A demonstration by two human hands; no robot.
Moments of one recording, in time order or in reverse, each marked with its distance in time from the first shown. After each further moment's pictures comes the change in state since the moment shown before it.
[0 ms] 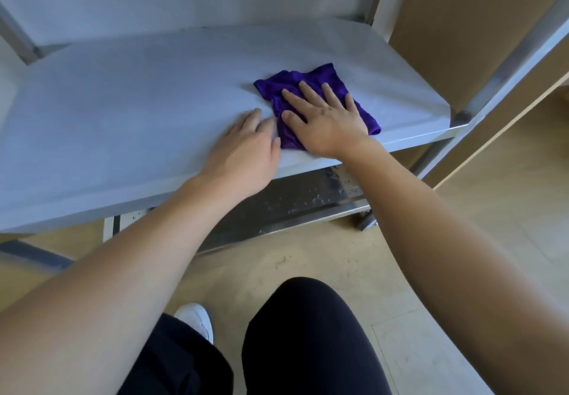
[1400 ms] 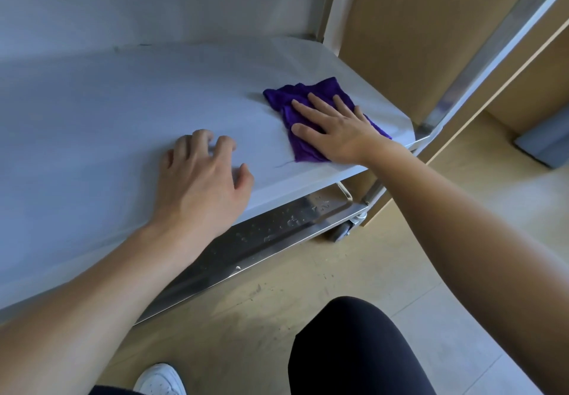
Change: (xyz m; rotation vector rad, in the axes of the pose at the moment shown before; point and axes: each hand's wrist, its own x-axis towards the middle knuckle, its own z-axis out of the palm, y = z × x) left_hand 0.010 -0.014 0.008 0.031 0.223 0.012; right_hand 0.006 0.073 -0.019 -0.036 -0.057 0.131
